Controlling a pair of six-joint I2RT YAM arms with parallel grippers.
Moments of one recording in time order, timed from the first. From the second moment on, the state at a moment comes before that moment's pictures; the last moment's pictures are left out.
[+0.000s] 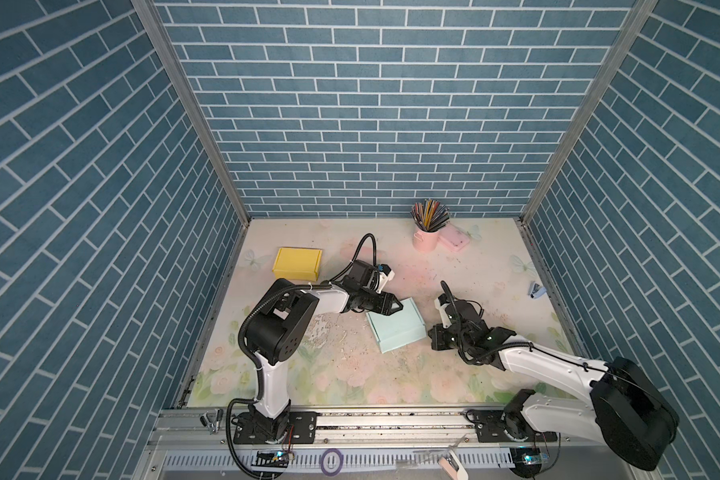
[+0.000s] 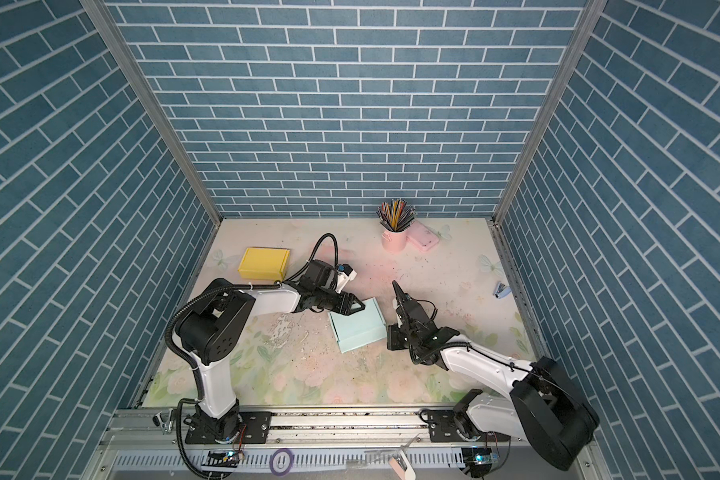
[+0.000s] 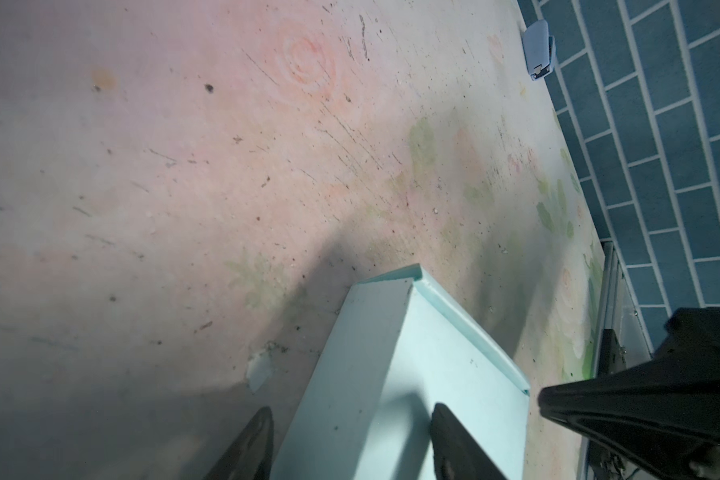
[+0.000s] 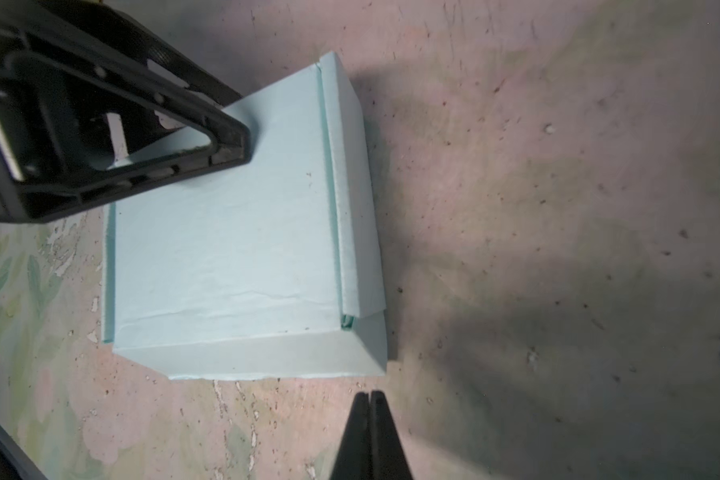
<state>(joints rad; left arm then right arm) -0.57 1.93 1.01 0.05 0.61 -0.31 0.73 1.25 0.48 -0.13 -0.11 0.56</state>
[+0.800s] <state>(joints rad) -0.60 1.89 0.91 0.22 0.55 -0.40 0.75 1.45 0.56 -0.06 -0.13 0.56</state>
